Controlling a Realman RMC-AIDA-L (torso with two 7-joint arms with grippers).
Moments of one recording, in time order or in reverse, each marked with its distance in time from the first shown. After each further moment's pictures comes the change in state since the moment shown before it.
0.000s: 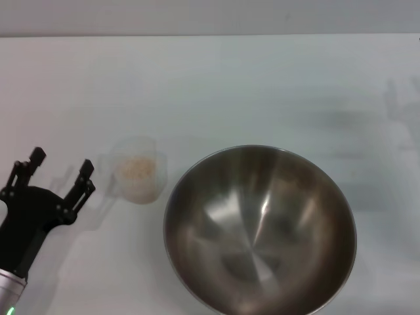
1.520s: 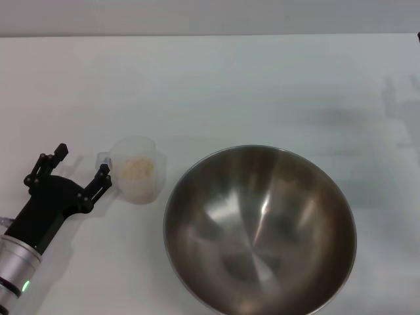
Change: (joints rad) left arm -0.101 0.001 0.008 0.032 -0.008 -0.181 0.002; right arm 0.012 -0.003 0.000 -0.001 0.003 0.010 0.006
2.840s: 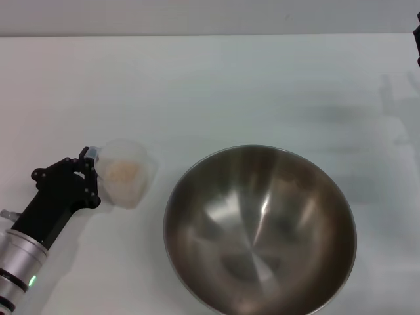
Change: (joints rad) left arm -0.017 -0.004 -0.008 -0.013 0.008 -0.010 0.000; right arm 0.018 0.000 0.000 0.006 0.005 0.021 -0.004
